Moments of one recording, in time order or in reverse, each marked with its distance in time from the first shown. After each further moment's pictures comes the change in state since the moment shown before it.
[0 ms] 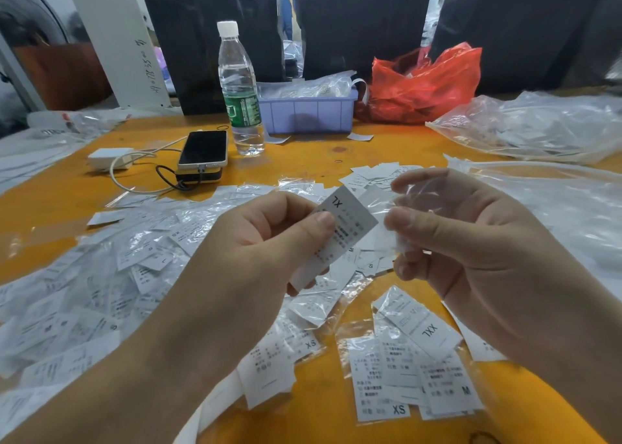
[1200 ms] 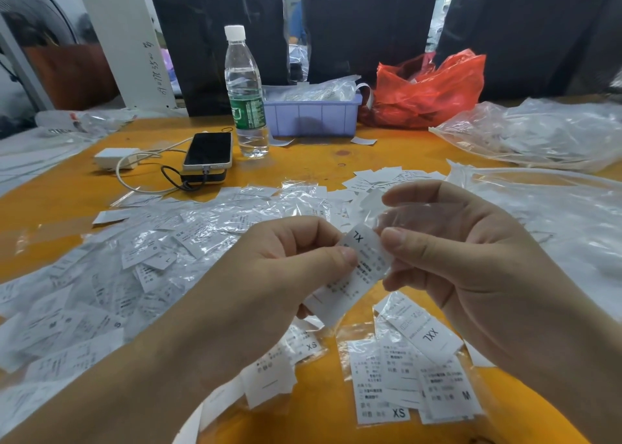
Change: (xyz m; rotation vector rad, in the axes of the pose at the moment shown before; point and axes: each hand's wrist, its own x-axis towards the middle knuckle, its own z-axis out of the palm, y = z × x) left_hand 0.000 -0.002 0.000 0.036 -0.232 -0.046; right_hand -0.004 0.002 0.002 -0.044 -0.042 0.010
